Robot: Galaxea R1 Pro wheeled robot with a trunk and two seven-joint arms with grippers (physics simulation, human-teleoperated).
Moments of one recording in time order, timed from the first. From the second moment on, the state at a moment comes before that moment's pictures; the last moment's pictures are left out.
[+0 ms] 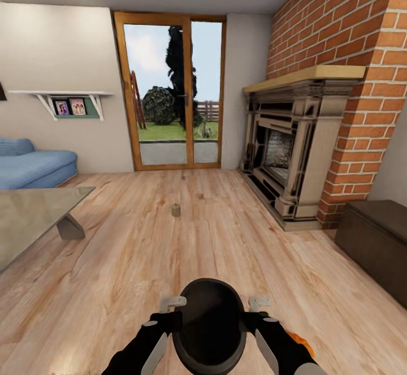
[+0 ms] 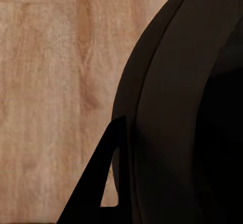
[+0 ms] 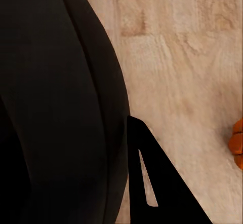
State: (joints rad) left arm -0.45 -0.16 -0.19 -0.58 0.21 0.23 0.17; right arm -0.51 0.10 0.07 -0.45 -0.05 0.22 -0.04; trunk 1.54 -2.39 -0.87
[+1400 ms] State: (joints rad) left arm -0.45 -0.16 -0.19 -0.58 0.21 0.23 0.17; right arm -0.51 0.10 0.08 -0.45 -0.05 0.22 -0.04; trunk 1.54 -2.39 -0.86
